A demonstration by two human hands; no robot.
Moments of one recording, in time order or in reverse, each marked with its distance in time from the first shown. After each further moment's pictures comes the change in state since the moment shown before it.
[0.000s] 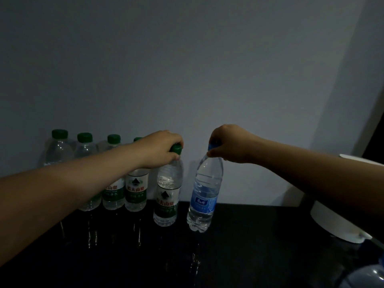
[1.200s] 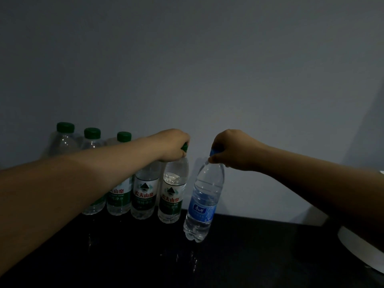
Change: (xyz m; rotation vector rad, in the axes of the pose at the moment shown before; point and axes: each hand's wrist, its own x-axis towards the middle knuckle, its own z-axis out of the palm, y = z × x) left_hand 0.049 -0.042 0.020 0.120 -0.031 -0.079; right_hand 0.053 -0.011 0.035 -0.010 -0.019 -0.028
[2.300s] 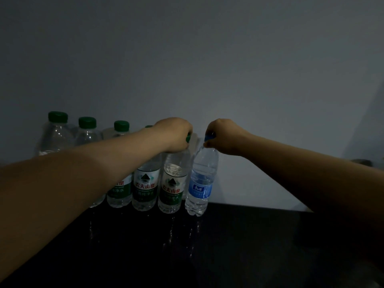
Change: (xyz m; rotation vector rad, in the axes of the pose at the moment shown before) left_hand 0.002 0.005 0.005 0.021 0.011 -0.050; right_hand 0.044 0.004 0.033 -0.004 0.042 0.045
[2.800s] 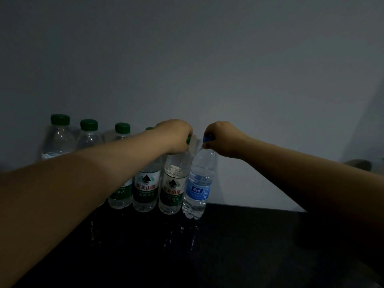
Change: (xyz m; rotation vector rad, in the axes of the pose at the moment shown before) left_hand 0.002 0.001 0.001 0.007 -0.003 -0.017; right_hand 0.000 0.001 0.002 0.001 0.006 -0.024
